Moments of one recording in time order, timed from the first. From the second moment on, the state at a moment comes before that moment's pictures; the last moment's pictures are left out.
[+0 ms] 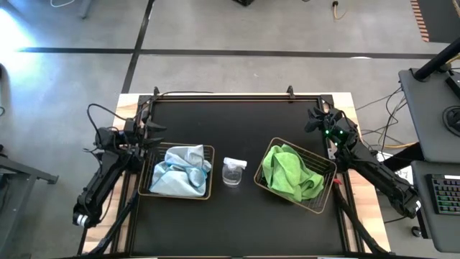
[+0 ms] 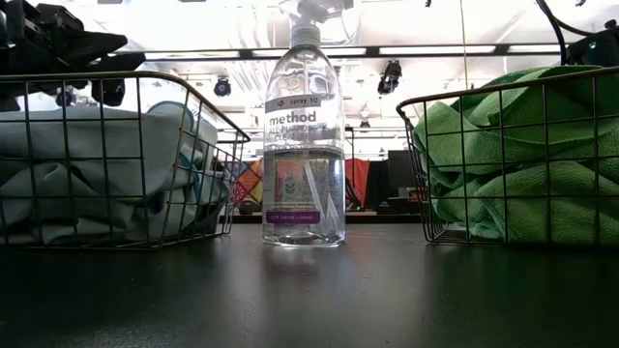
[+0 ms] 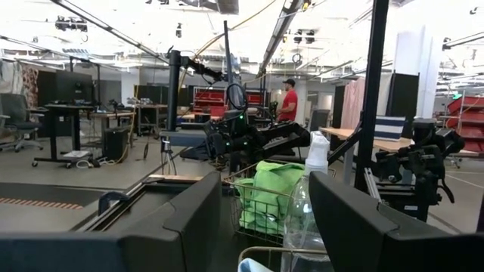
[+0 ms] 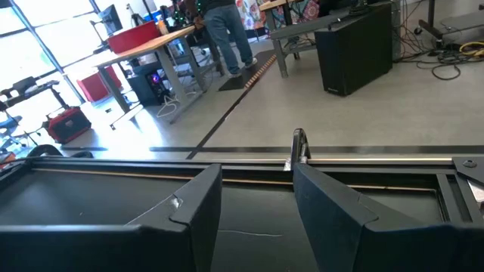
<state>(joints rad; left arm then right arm) 1.18 0.00 0.02 0.51 1.14 -0.51 -0.92 0.21 0.01 0.04 0.15 0.34</state>
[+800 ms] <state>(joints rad) 1.17 0.02 0.02 0.51 1.14 -0.51 -0.92 0.21 0.01 0.04 0.15 0.34</state>
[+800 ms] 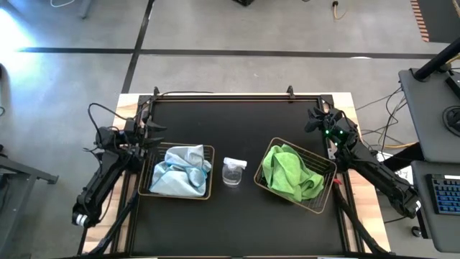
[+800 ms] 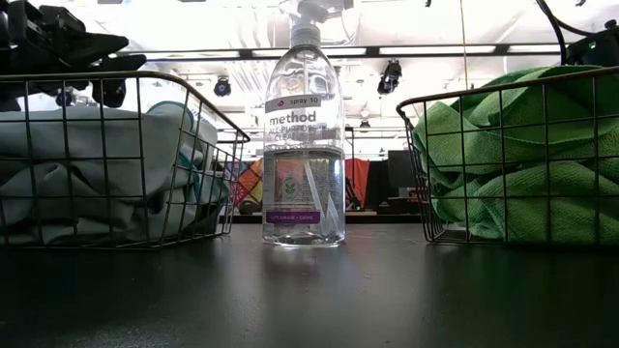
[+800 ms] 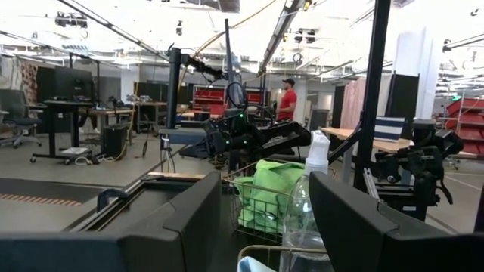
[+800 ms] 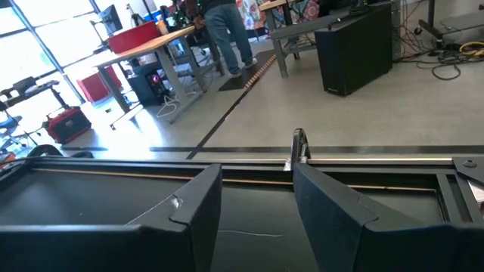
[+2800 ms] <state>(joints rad) 1.17 0.00 0.02 0.51 1.14 -0.51 -0.92 0.21 0.01 0.04 0.15 0.34</state>
